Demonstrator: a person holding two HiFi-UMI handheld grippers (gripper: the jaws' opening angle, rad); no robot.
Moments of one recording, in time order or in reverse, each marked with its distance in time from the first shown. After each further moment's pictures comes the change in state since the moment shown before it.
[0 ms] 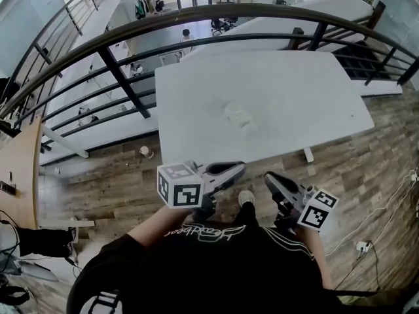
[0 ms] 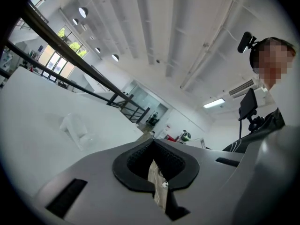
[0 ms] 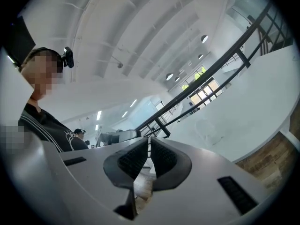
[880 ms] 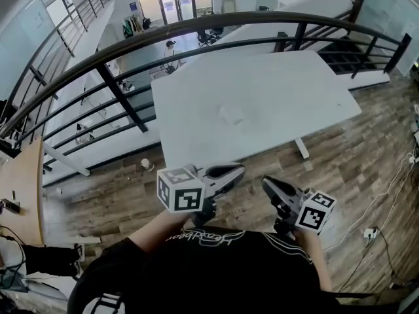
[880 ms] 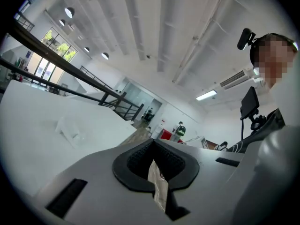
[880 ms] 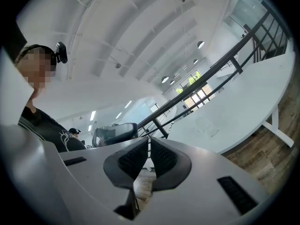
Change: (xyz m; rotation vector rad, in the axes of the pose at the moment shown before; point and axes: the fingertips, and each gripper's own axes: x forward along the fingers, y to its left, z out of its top) left arm -0.021 -0.069 -0.016 0.084 0.062 -0.042; right arm -0.037 0.059 -0.026 0.005 -0.027 -0.083
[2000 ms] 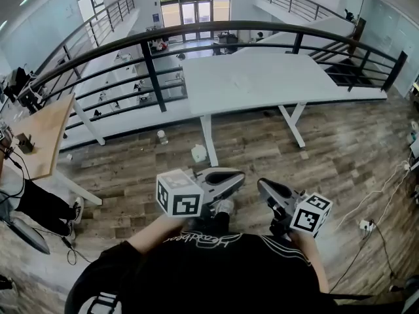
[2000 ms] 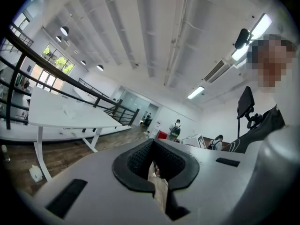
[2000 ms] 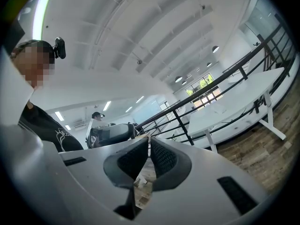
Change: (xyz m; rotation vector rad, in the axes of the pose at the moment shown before) left arm -0.152 -0.365 -0.214 0.103 -0.089 0.021; right arm -0.230 0.298 -0.202 -0.138 0.015 0.080
